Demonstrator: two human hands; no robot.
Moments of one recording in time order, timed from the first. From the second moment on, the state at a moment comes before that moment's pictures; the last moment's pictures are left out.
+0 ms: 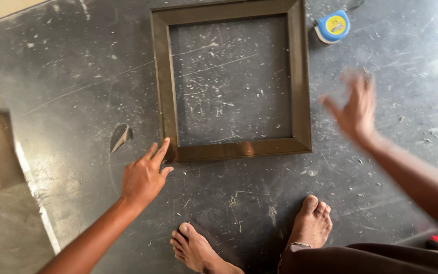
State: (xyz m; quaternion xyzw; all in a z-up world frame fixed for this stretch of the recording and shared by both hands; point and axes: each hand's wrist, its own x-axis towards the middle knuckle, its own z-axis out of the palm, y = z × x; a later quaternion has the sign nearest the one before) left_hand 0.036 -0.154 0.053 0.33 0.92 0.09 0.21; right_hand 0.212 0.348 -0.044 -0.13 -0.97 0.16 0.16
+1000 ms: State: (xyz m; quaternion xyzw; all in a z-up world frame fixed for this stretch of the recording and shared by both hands) left_hand 0.160 -0.027 0.031 0.24 0.69 0.53 0.43; right_hand 0.226 0.342 -0.002 -0.02 -0.91 0.40 -0.04
